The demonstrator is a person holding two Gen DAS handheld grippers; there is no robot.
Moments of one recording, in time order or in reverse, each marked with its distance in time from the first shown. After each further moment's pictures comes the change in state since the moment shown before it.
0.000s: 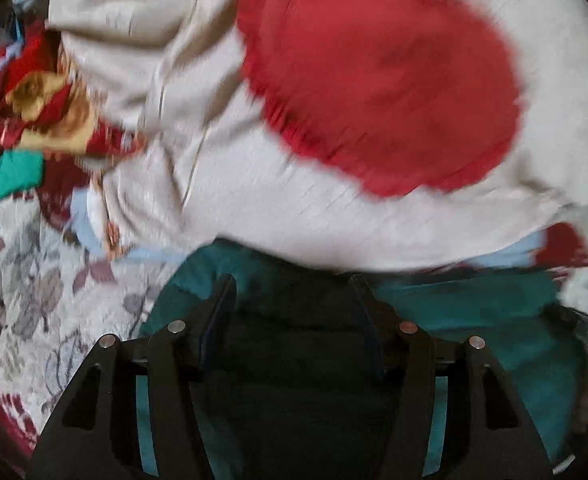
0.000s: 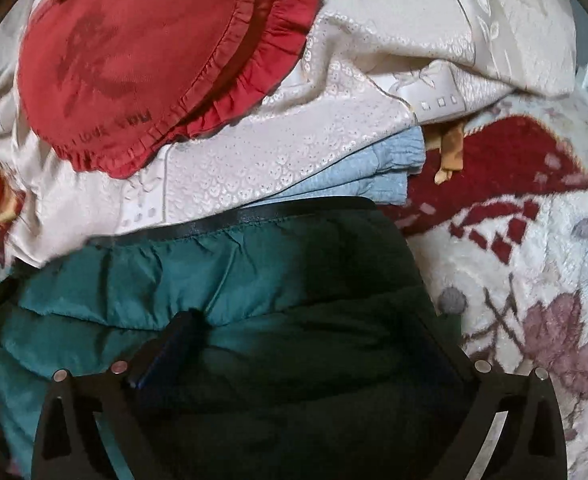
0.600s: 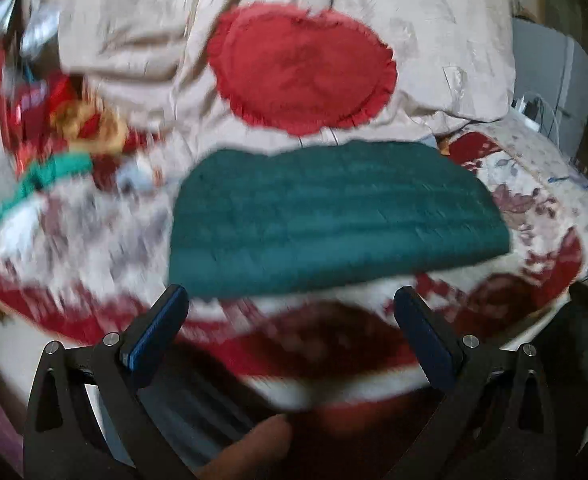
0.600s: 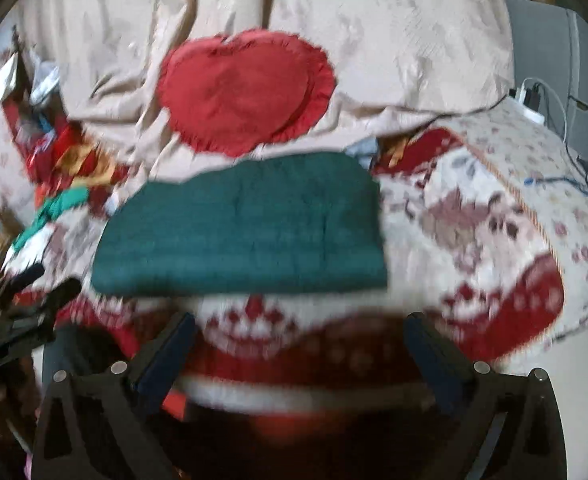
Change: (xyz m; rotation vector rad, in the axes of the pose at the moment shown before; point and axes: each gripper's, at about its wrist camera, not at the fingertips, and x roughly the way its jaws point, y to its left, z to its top) left arm -0.213 -0.054 -0.175 0.141 0.023 -0.034; right arm -0.246 0.015 -0.247 -0.133 -0.169 0.063
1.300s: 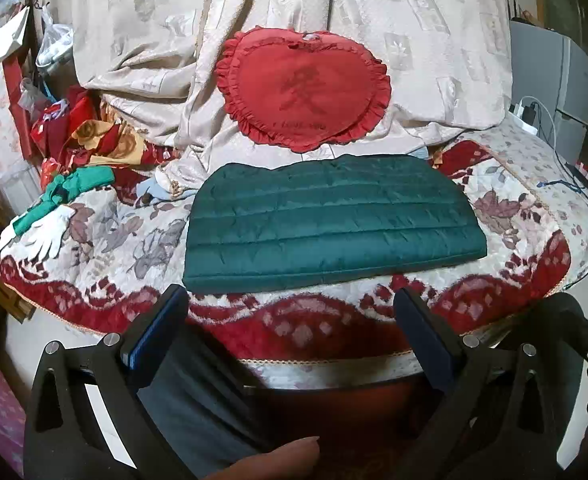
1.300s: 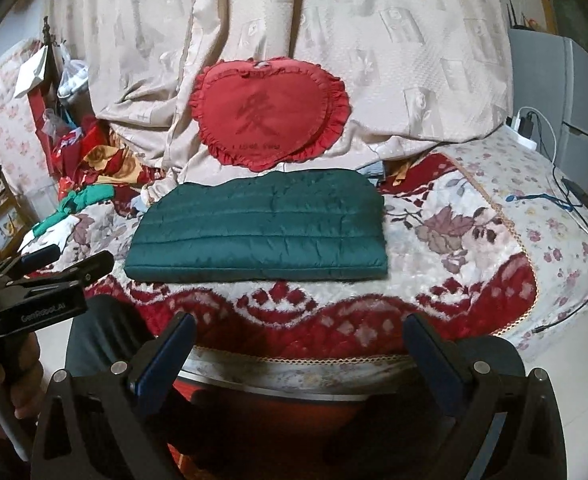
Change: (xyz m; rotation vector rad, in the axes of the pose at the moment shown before) left arm -0.064 -0.034 0.003 0.037 -0.059 0.091; right arm -0.063 0.023 -0.019 -0.046 -0.101 -0.021
